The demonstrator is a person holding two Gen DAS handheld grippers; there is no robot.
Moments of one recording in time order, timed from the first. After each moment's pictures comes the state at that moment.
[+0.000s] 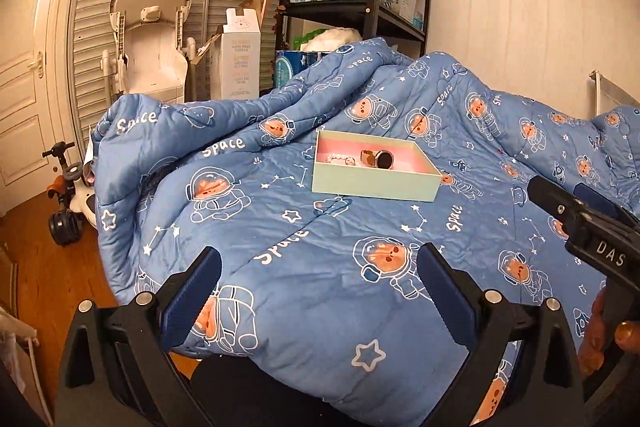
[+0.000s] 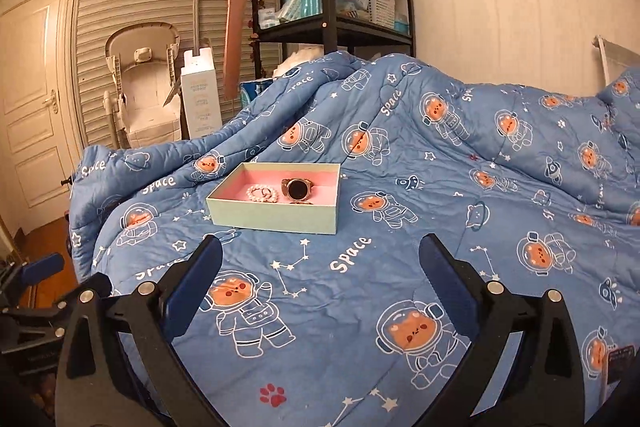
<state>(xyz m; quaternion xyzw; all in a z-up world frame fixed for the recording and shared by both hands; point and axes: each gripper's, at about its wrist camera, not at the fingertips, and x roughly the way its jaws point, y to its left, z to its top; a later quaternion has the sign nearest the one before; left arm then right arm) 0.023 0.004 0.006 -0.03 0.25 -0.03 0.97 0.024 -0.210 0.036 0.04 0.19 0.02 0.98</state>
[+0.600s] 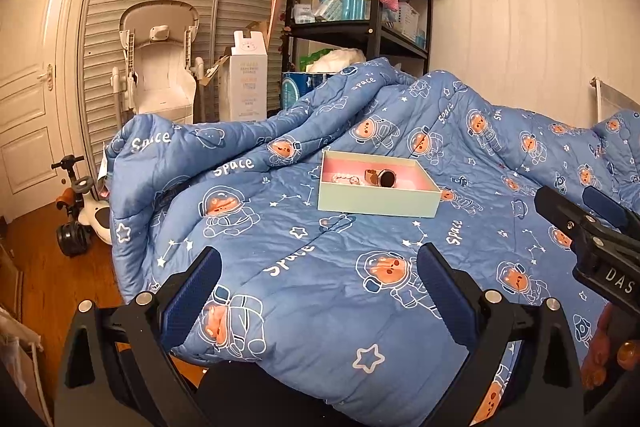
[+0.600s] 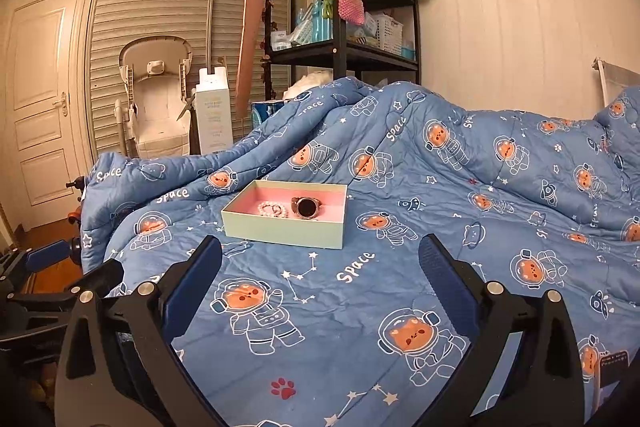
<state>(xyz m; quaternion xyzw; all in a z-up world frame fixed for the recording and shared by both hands) 0.008 0.004 0.014 -0.03 0.21 -0.02 0.98 0.000 -0.197 0.043 0.01 0.16 0.03 0.99</state>
